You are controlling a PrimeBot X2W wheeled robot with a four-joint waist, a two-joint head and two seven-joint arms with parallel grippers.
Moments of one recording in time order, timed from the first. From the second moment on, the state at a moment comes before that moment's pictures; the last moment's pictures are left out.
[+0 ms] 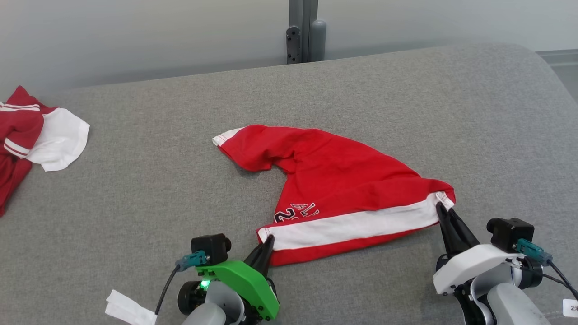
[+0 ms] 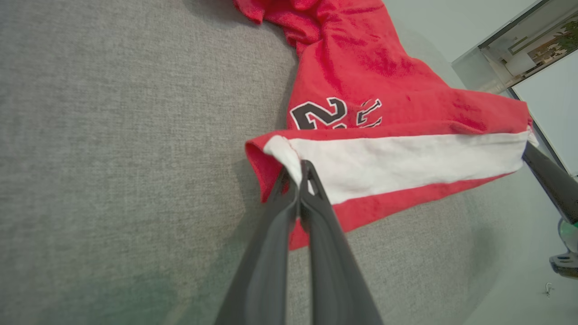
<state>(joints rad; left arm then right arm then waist) -0.27 0.05 -0.61 0.55 -0.82 -0.03 -0.07 -0.18 -0.16 0.15 0.46 0.44 0.13 -0.24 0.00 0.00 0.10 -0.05</state>
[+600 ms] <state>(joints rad) -0.28 0.06 -0.42 0.26 -0.81 -0.04 -0.26 -0.22 -0.28 0.22 0.17 0.46 0.13 -0.20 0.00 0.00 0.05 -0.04</state>
